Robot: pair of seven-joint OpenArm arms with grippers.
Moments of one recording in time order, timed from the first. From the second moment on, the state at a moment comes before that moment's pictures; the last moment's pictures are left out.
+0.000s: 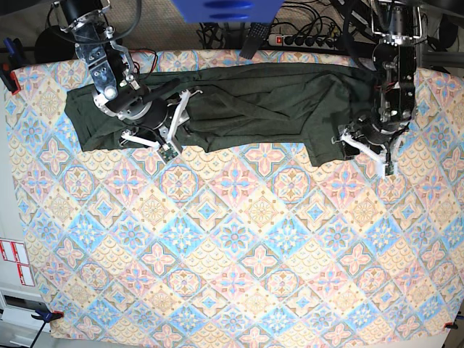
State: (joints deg) left arm 11.1 -19.3 -5.2 87.8 -26.8 1.4 41.0; right arm -13.8 20.2 -18.4 108.1 14.5 10.3 -49.6
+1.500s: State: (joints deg) left arm 29.4 -17.9 -19.4 100.2 -27.5 0.7 37.2; right arm -13.8 20.1 -18.2 108.1 14.5 10.2 -49.5
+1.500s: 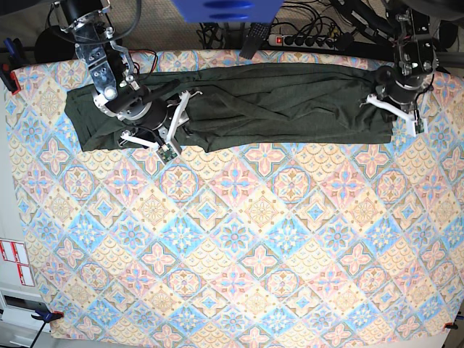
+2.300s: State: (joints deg) left arm 25.3 -29.8 -15.8 95.1 -31.1 0.7 48.9; right arm -13.8 20.1 -18.3 108.1 14.5 10.3 -49.6
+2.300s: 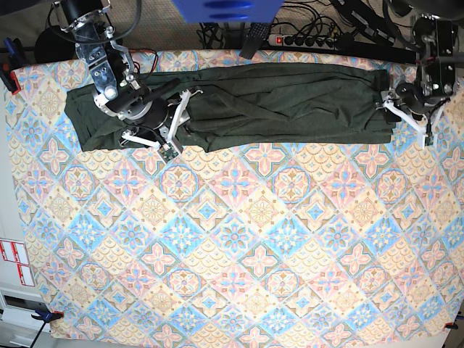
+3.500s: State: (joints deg) left arm 15.3 -35.1 2.1 78.6 -47.3 -10.0 49.0; right arm -13.6 20.1 -18.3 108.1 14.5 10.4 -49.6
